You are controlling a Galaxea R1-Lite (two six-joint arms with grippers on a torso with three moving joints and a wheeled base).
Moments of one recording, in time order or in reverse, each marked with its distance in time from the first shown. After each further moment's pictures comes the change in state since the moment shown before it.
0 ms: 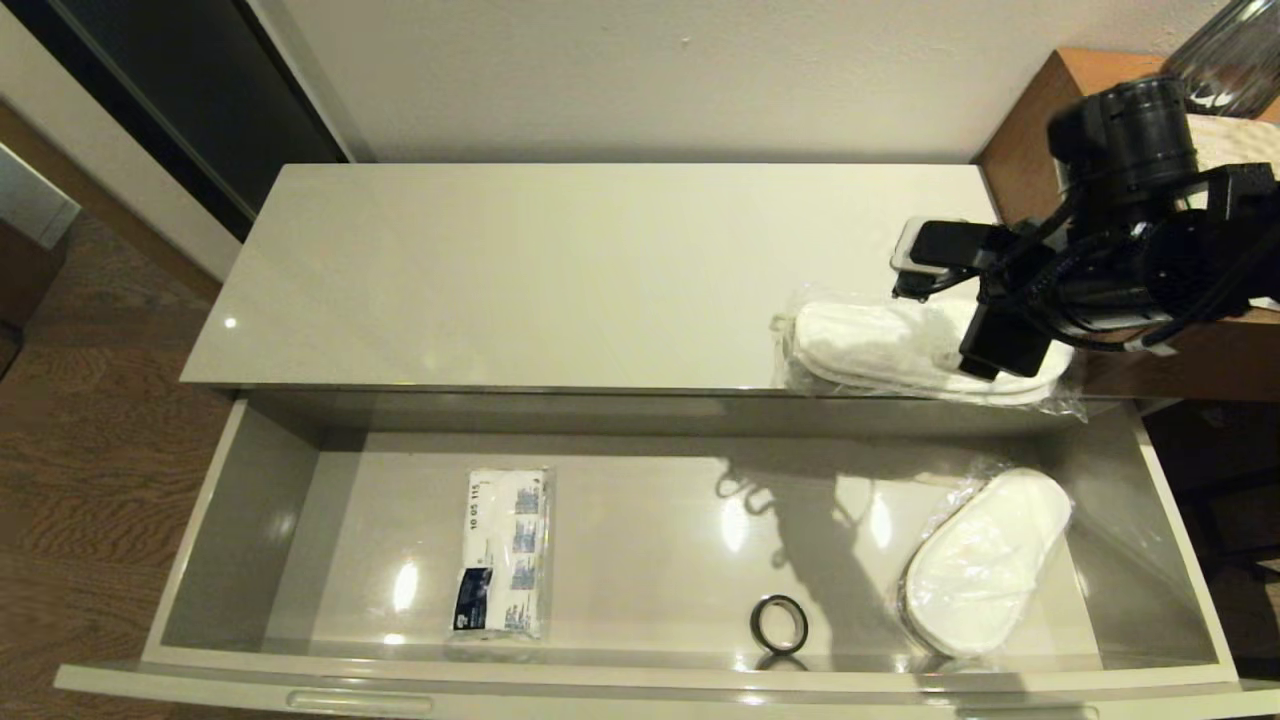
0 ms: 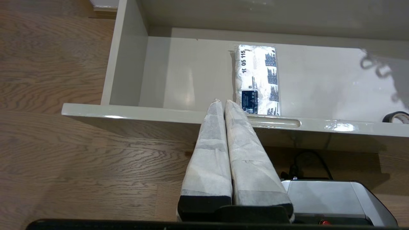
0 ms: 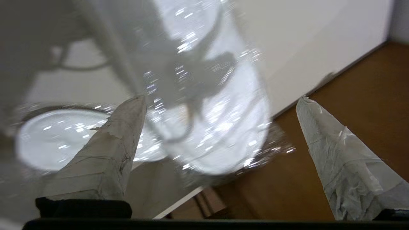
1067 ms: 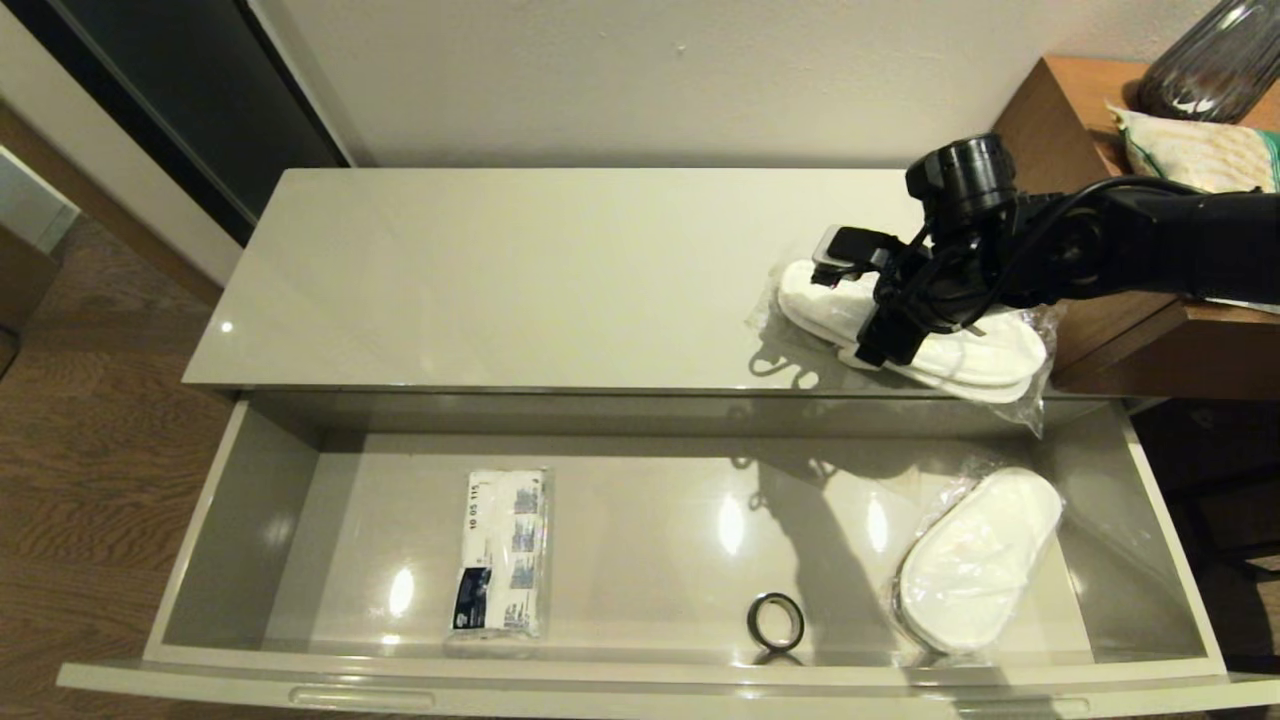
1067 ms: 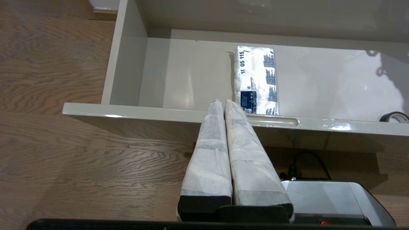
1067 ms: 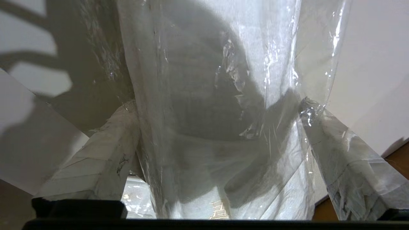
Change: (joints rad) left arm 0.000 0.000 0.000 0.000 0.000 0.000; right arm -0.052 0.430 -0.378 0.070 0.177 0.149
